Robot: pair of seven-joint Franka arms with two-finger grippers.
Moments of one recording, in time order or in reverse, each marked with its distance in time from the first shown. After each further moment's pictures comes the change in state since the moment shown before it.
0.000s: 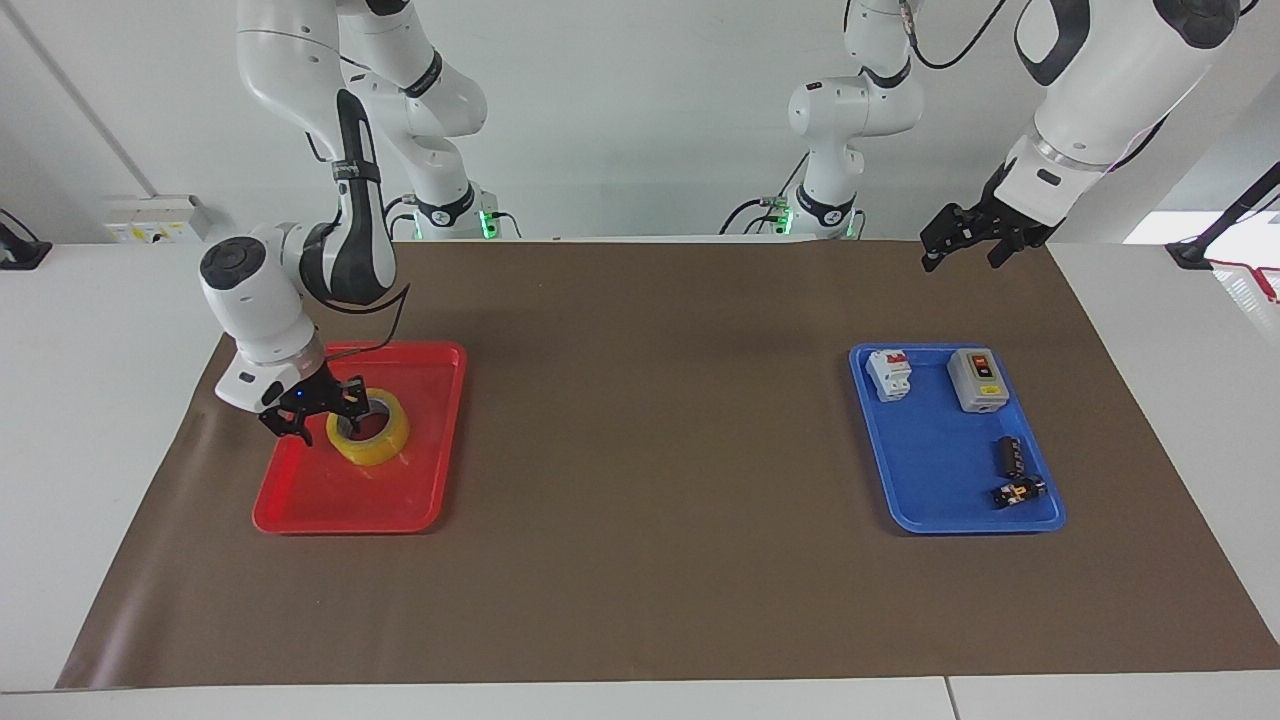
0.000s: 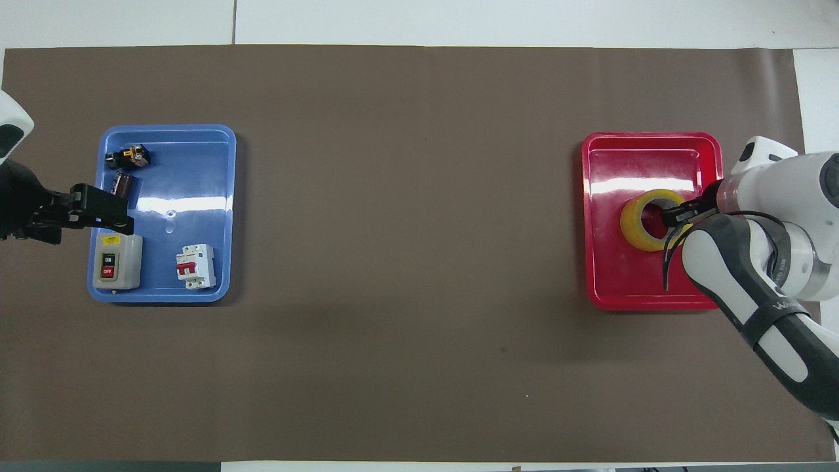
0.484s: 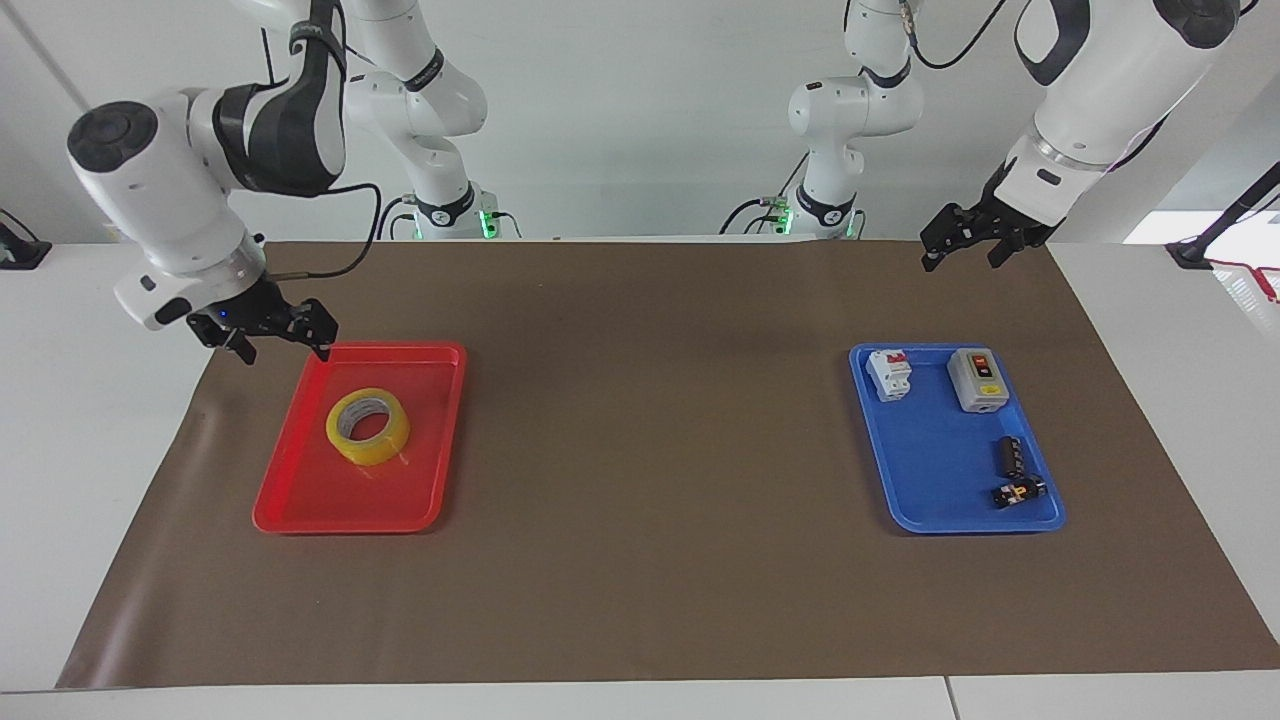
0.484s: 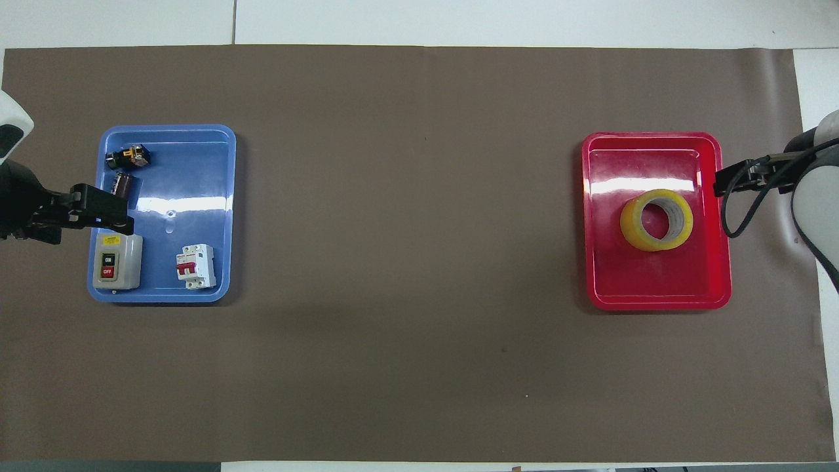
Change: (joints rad) left arm 0.000 0.000 0.000 0.000 0.000 0.000 0.000; right arm 0.043 -0.126 0.011 0.399 -0.009 -0.632 0.395
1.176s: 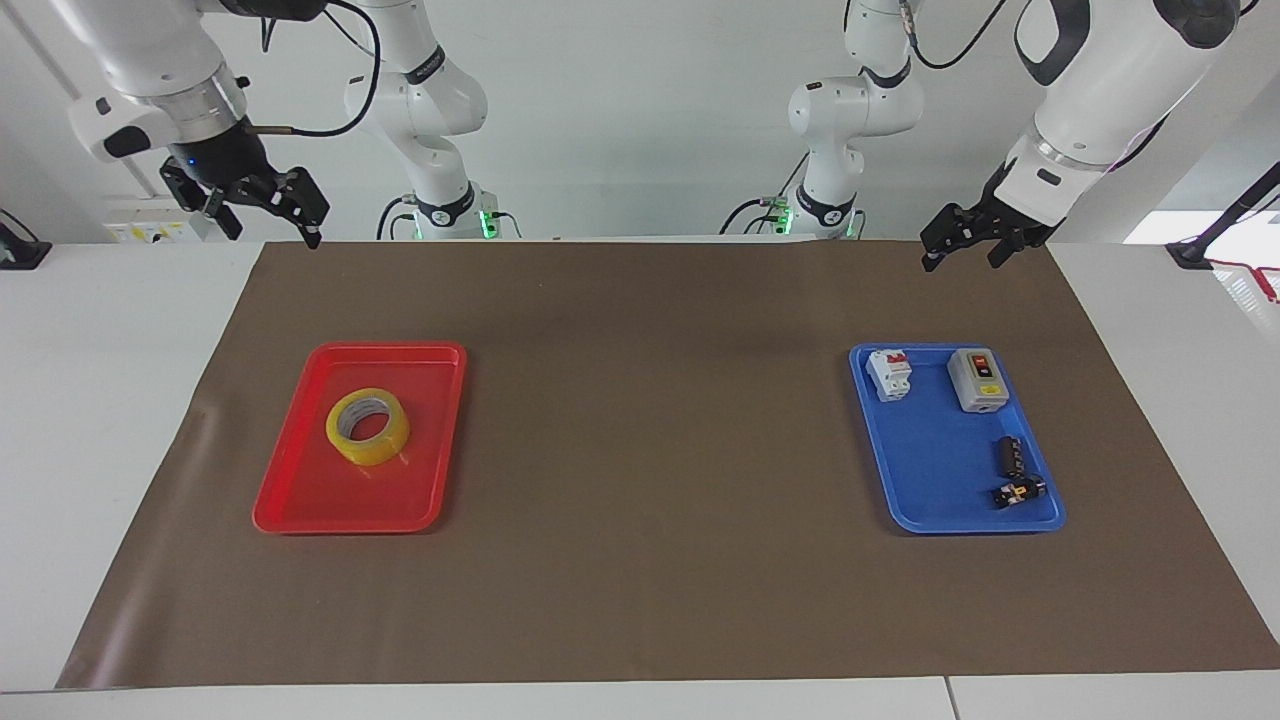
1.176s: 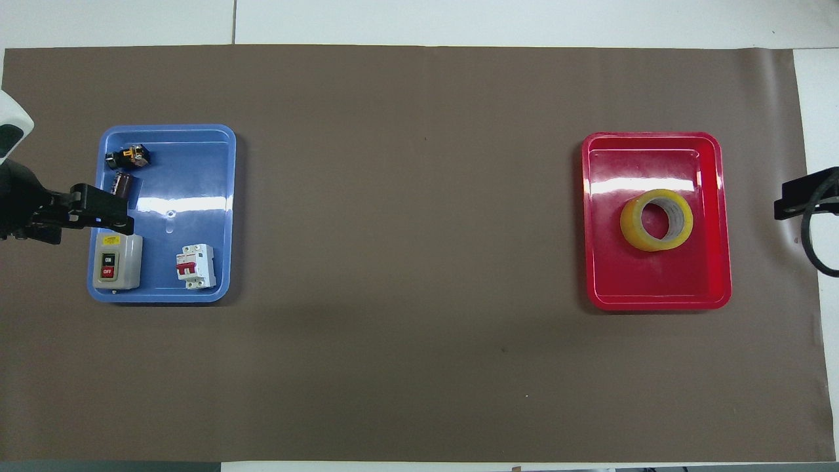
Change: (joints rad) left arm 0.000 0.000 0.000 0.000 0.000 0.000 0.000; right arm 0.034 -0.106 0.004 0.153 -0.010 -0.295 0.124
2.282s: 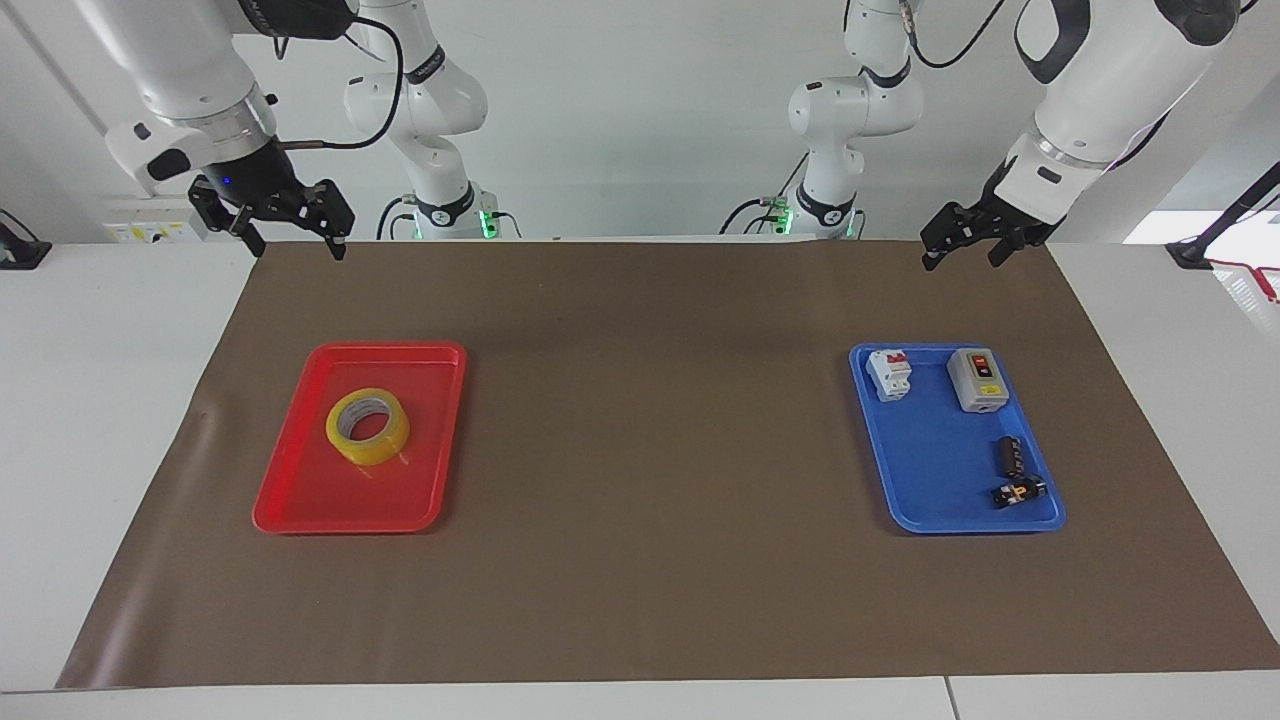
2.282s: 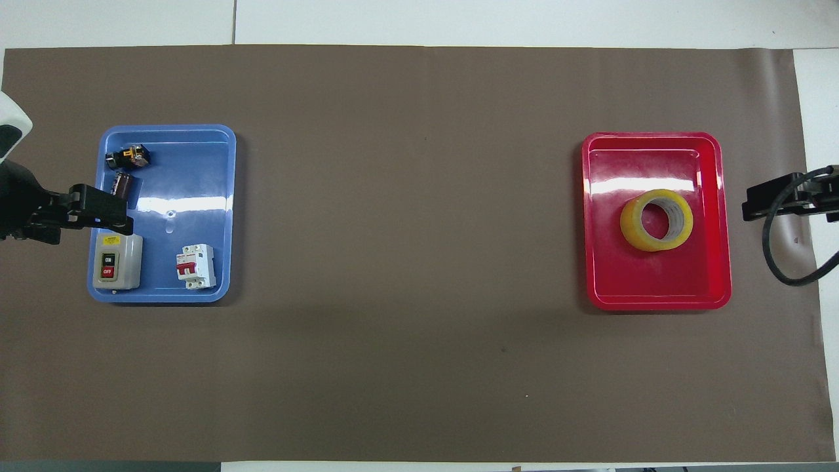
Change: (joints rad) left arm 0.000 -0.003 0.000 0.000 0.000 0.000 0.000; right arm 0.031 0.000 0.006 -0.018 0.010 0.033 -0.050
